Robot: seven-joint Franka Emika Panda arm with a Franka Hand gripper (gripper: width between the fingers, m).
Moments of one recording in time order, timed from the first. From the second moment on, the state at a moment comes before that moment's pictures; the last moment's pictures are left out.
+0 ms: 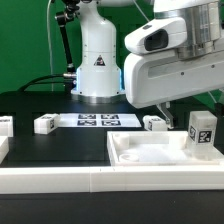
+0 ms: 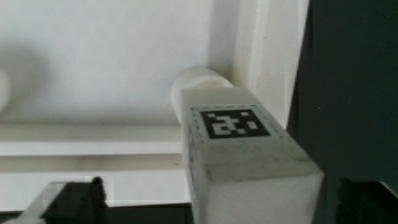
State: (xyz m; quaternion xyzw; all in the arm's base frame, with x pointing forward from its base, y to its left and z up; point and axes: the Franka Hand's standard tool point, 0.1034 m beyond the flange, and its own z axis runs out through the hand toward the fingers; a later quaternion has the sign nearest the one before) arm 0.630 0.107 0.092 -0.99 -0.05 0.01 0.10
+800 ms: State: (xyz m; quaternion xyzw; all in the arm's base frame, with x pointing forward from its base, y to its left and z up) arm 0.629 0.104 0.092 -0.99 -0.08 0.03 0.06
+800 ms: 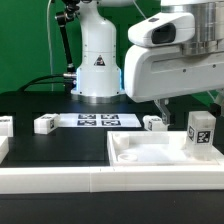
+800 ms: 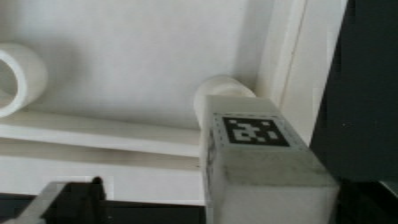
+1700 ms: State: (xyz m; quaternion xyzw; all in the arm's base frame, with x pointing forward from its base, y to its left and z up) arm 0.629 0.111 0.086 -1.00 -0.07 0.03 0.06
